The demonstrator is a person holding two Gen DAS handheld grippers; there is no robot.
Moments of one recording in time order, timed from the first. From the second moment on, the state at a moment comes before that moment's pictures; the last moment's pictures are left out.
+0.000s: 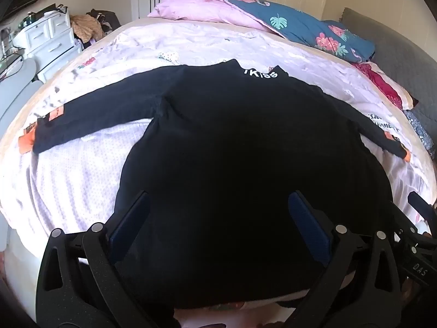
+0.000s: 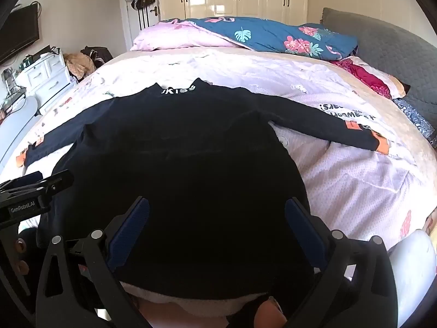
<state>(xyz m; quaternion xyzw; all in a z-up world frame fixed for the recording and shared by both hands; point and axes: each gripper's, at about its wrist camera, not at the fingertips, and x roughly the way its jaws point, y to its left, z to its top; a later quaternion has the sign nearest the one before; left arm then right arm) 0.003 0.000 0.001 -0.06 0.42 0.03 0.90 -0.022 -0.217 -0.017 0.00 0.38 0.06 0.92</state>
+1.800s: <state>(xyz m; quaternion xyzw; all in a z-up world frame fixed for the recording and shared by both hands) 0.163 -0.032 0.060 -0.07 0.41 -0.03 0.91 0.150 -0.273 0.075 0.12 0.33 -0.04 0.94</state>
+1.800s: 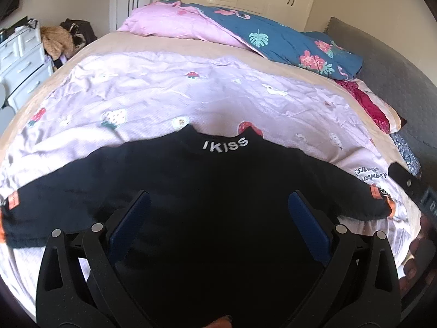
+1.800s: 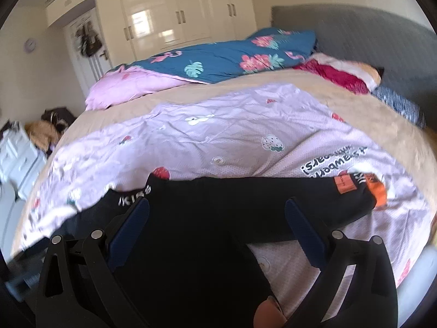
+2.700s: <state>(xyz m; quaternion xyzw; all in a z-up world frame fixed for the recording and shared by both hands) 0.236 -0.092 0.002 -0.04 0.45 -0.05 0.89 0.195 -0.386 0.012 0.21 0.35 -0.18 0.90</state>
